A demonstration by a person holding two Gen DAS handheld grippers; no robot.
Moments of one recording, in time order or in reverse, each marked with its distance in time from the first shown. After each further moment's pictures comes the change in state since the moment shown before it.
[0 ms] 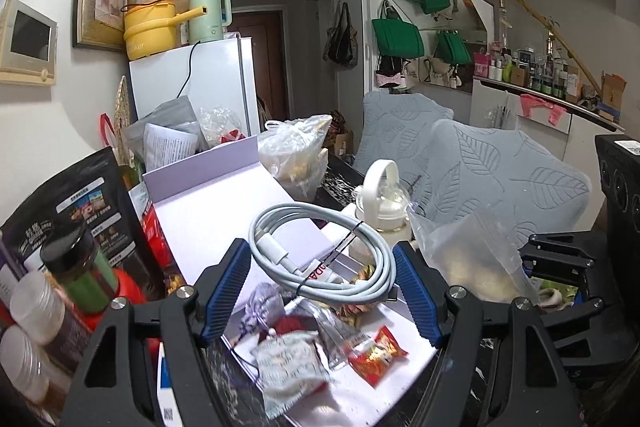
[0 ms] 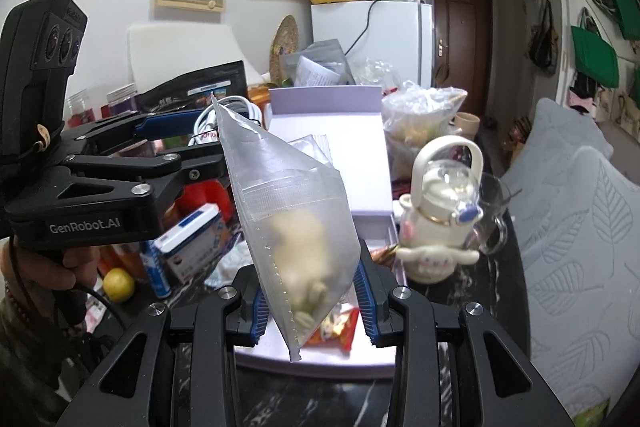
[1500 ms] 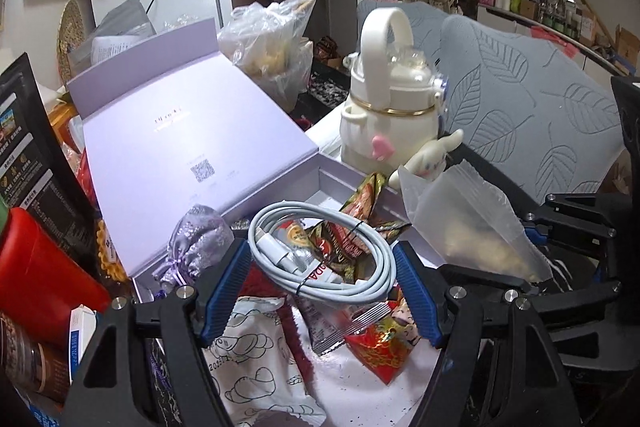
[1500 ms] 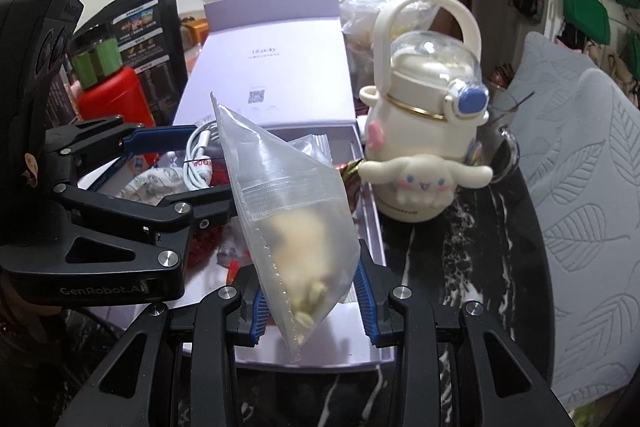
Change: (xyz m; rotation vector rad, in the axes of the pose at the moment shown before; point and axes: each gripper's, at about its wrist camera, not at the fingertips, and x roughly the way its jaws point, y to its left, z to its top) left arm 0.121 -0.020 -0.070 0.022 0.275 -0.026; right arm 0.094 -0.048 -0.057 0.065 0.202 -0.083
